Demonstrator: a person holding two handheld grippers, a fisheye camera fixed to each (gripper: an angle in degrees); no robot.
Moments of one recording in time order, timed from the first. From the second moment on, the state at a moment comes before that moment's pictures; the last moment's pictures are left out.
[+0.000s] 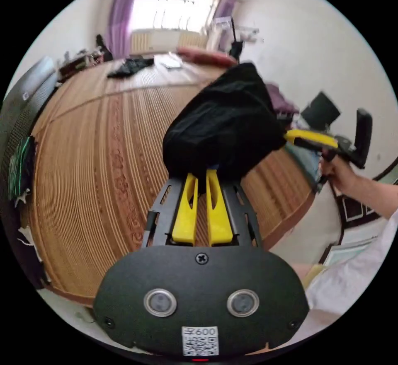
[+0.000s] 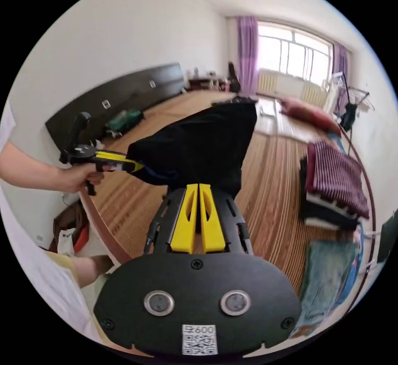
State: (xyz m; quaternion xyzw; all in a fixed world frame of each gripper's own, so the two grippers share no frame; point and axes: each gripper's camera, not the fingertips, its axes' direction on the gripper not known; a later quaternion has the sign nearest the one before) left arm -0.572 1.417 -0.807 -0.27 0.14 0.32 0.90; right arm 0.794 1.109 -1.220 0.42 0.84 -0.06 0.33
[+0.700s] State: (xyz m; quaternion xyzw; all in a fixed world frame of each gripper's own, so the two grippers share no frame) left arm -0.618 1.894 -0.737 0.25 -0.19 0.66 0.68; right arm 0.964 1.272 -0.866 0.45 0.77 -0.21 0.40
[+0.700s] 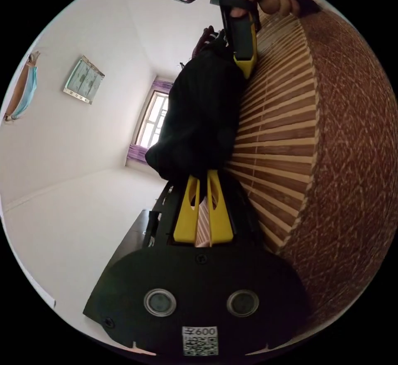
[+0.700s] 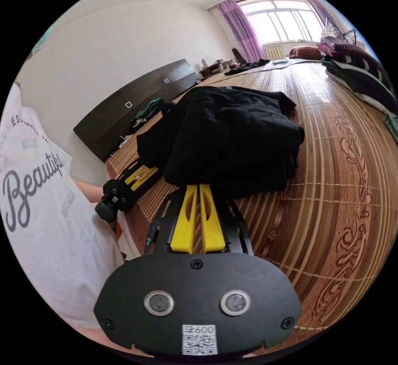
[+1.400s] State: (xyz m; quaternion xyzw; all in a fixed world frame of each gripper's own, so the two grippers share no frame) left arm -0.744 1.814 -0.794 0.20 -0.24 0.62 0.71; right arm 0.848 1.284 -0.363 0.40 0.86 -0.24 0.21
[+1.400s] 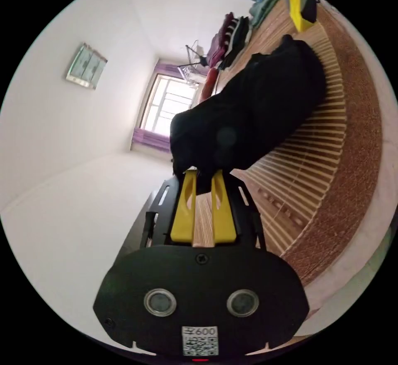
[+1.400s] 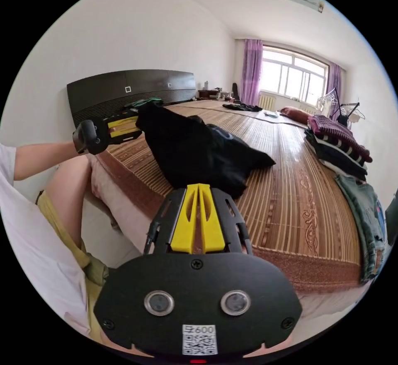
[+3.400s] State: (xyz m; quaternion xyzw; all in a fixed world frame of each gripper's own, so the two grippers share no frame) left arm -1.053 1.644 -0.789 0.11 -0.03 0.25 0.96; right arm 0.662 1.092 -0.534 0.32 0.92 -0.13 0.21
